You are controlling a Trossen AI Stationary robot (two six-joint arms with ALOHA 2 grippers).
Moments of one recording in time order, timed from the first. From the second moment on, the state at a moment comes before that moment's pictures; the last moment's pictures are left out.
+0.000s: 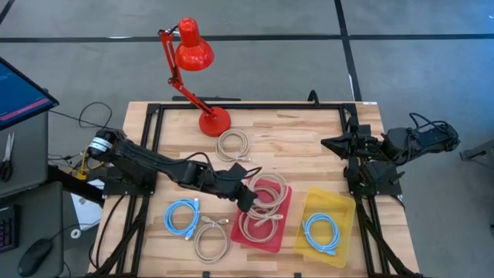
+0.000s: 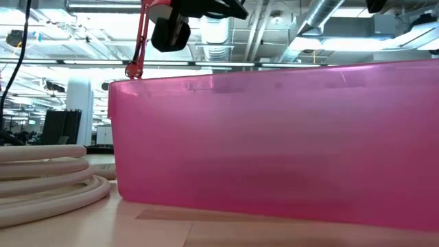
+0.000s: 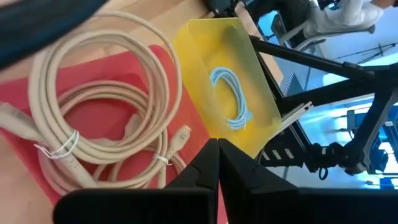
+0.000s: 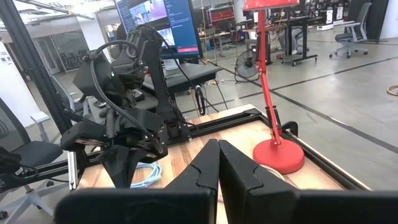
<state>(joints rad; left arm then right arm) -0.31 1.61 1.18 -0.14 -0.18 -1.05 0.37 0.51 0.76 -0.31 0.58 0.21</state>
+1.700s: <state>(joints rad) 0.01 1.47 1.09 -0.65 -0.31 0.21 0.37 0.51 0.76 -0.39 0.63 0.29</state>
